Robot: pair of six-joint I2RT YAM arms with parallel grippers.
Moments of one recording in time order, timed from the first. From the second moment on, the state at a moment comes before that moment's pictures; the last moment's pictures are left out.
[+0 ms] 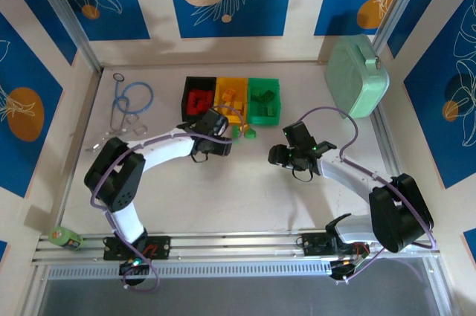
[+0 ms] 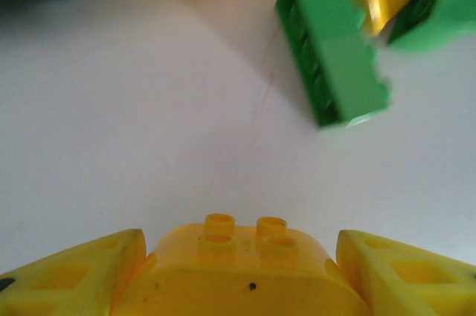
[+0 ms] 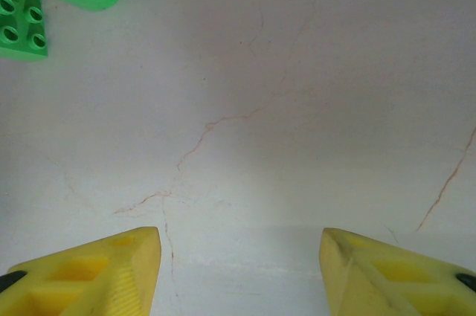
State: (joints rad) left arm -0.67 1.75 1.14 -0.41 -0.11 -0.34; right arm 0.49 1.31 0.70 -0.44 -0.05 0.66
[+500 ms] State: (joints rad) left arm -0.58 2.05 1.67 -0.51 -0.09 -0.28; right arm 0.49 1.26 0.70 -0.45 -0.04 0.66
